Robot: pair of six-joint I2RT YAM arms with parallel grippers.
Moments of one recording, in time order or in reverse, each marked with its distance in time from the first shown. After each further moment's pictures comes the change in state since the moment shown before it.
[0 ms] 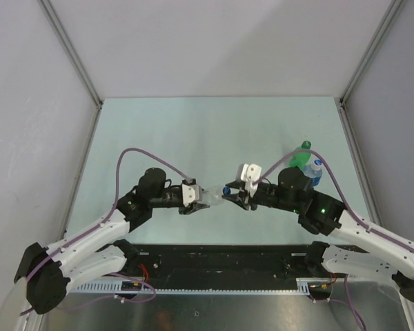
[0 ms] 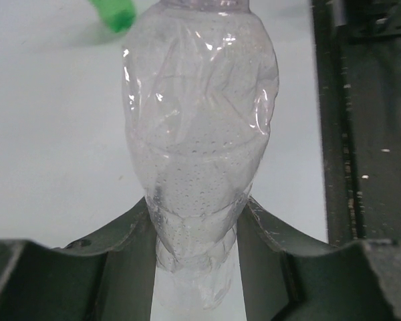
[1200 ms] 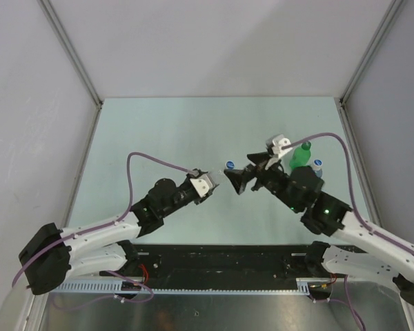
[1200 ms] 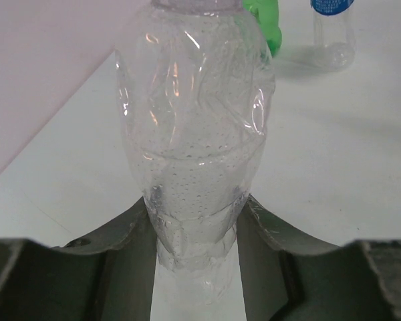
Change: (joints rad) left arm -0.218 0.112 -0.057 0.465 -0.690 -0.162; right arm -0.023 0.013 -0.002 0.189 0.546 0.575
